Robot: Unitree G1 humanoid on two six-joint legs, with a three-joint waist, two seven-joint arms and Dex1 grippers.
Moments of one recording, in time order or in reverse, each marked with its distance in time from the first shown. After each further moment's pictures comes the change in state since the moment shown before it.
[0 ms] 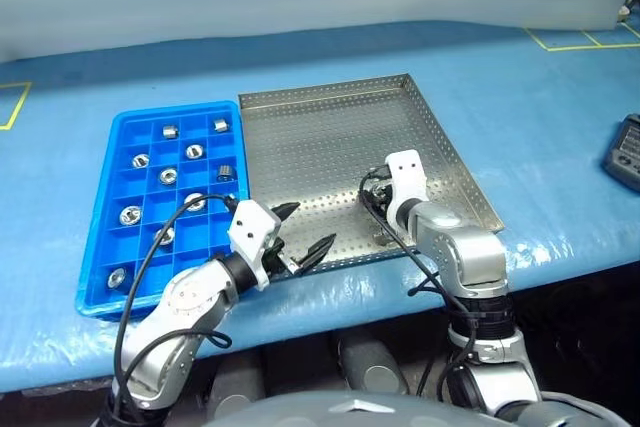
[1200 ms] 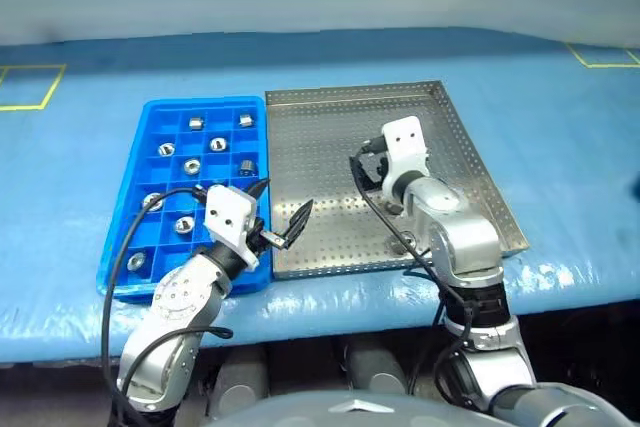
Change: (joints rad) left arm 0.005 -0.094 0.067 -0.016 0.051 -0.069 0.121; right arm -0.044 -0.004 0.027 -0.084 -0.085 -0.093 -0.026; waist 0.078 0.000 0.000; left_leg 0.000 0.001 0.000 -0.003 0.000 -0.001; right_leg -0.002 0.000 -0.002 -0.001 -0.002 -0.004
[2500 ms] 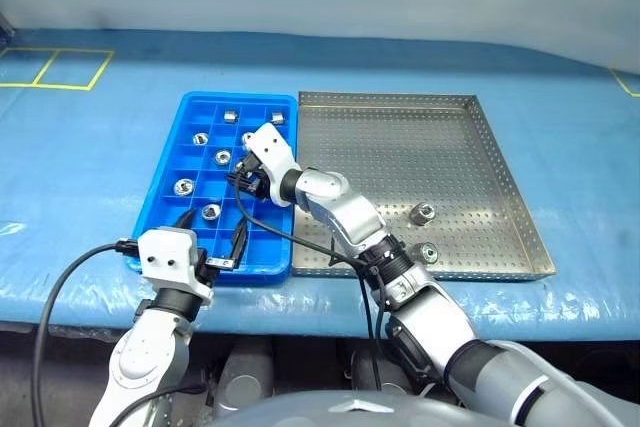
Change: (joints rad) left arm 0.359 -0.075 0.141 -0.135 0.101 -0.136 0.202; right arm -0.324 0.274 0.308 0.747 0.055 -0.582 0.354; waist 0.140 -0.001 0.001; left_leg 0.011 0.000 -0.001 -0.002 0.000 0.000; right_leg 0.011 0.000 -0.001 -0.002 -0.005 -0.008
